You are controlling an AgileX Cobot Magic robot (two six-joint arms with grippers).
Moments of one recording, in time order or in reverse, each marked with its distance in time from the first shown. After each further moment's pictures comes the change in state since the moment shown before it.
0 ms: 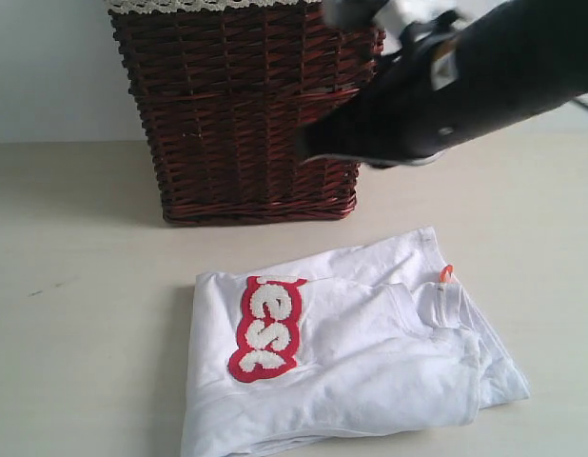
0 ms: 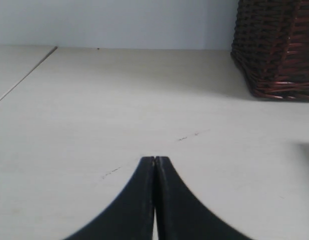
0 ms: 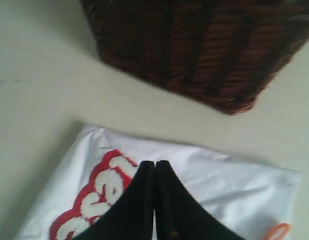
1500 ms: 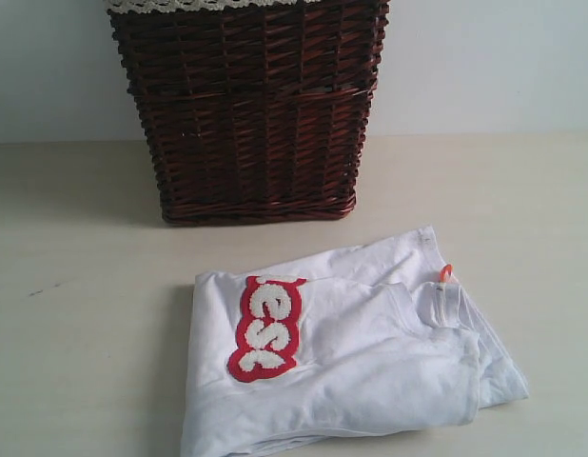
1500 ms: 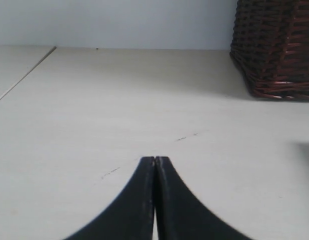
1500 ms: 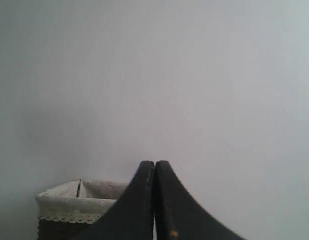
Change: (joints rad) left arm 0.000 0.000 0.000 0.000 0.000 0.000; right arm -0.590 -1.399 0.070 0.441 0.175 -0.466
